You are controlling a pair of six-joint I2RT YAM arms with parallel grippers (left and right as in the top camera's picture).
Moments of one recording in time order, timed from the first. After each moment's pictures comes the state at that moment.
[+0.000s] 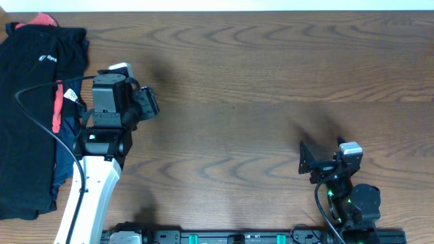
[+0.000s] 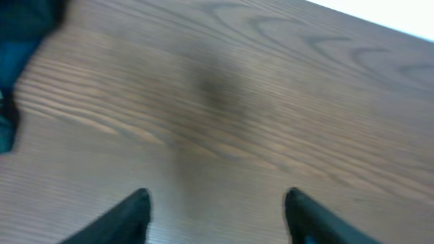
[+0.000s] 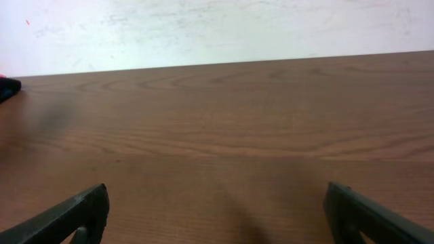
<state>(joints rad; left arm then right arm) -0.05 1.18 0.93 -0.49 -0.02 -0.31 0.12 0.06 0.04 -0.16 -0.09 0.16</state>
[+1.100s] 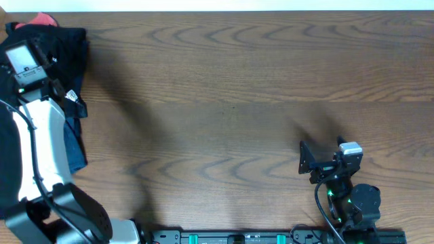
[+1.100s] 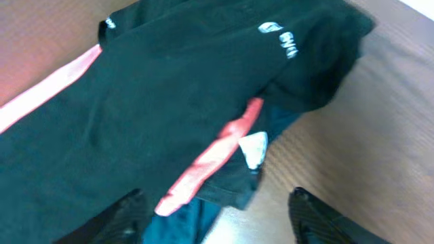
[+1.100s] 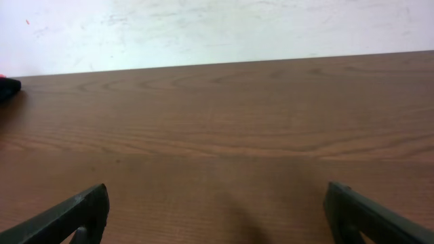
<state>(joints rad) 0.42 1.61 1.35 -0.62 -0.30 -0.26 0.12 0.06 0.04 -0.16 -0.09 0.16</state>
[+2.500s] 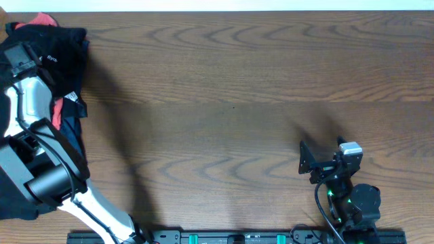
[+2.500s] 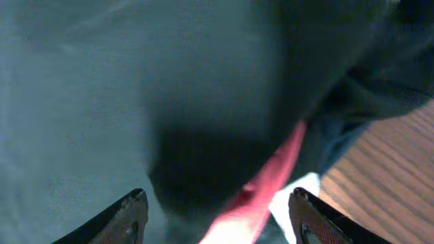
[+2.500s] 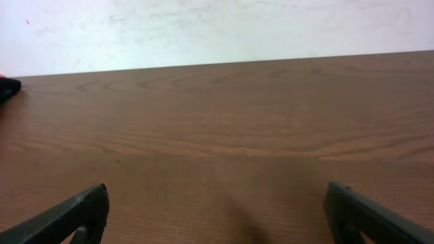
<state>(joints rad) 0.53 2.03 1.55 -0.58 -0.17 -0.09 0.12 0.06 0.05 -0.16 -0.09 0.16</state>
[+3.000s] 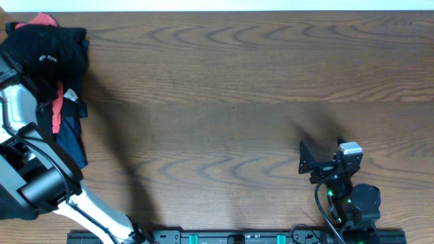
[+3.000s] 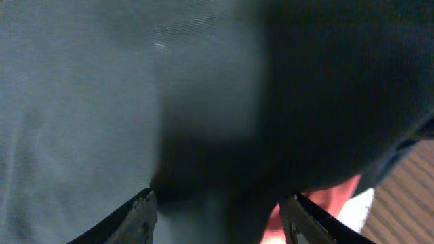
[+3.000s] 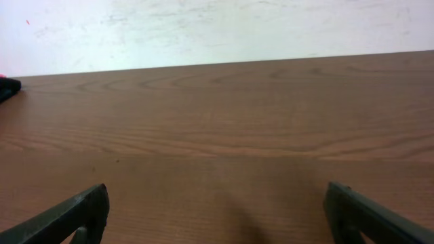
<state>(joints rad) 0.61 2.03 1.55 -0.58 -0.11 -0.09 0.12 0.06 0.05 -0.16 -0.09 0.16</state>
